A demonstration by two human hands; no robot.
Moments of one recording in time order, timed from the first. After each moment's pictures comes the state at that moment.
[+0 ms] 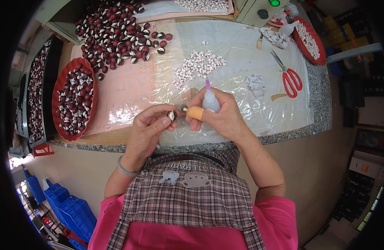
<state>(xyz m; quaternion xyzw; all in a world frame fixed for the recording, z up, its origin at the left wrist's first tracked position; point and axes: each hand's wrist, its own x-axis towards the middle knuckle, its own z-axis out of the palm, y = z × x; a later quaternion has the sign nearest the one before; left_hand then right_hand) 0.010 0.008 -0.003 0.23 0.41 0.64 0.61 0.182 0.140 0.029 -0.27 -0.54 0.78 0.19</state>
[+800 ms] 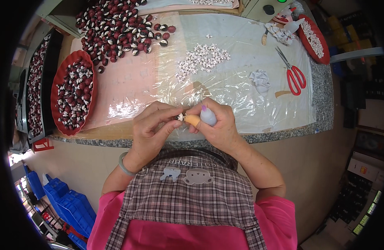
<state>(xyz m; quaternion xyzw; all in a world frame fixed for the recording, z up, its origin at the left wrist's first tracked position) 0.022 0.005 0.008 0.50 0.57 0.56 0.32 0.182 0.105 0.013 -0.29 -0.65 0.66 0.22</state>
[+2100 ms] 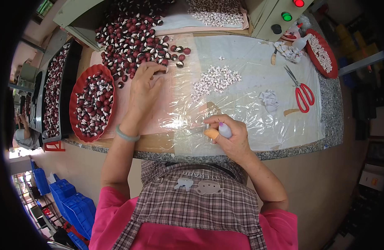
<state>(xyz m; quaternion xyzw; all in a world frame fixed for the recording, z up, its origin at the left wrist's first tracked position) -0.082 0.086 -0.002 0.56 0.71 0.42 0.06 0.190 0.116 0.001 -0.29 -0.67 0.63 0.28</state>
